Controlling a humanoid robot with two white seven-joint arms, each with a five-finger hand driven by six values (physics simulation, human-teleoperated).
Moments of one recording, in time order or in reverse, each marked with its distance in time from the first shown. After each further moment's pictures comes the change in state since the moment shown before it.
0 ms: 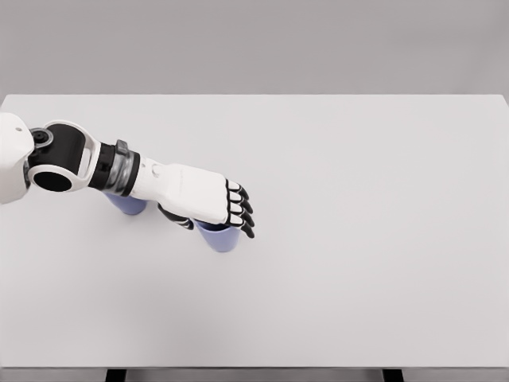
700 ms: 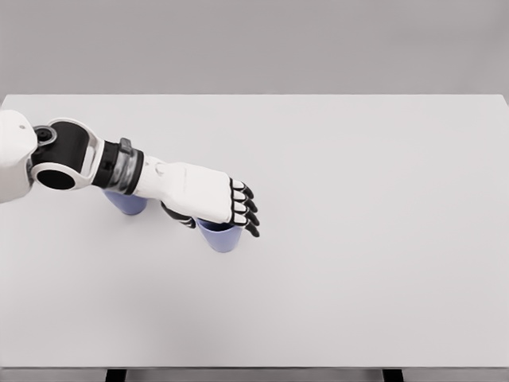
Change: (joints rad) left arm -0.006 -0.014 0.002 -0.001 0.000 0.000 0.000; right arm 0.000 0.000 0.000 0.000 0.000 0.000 0.000
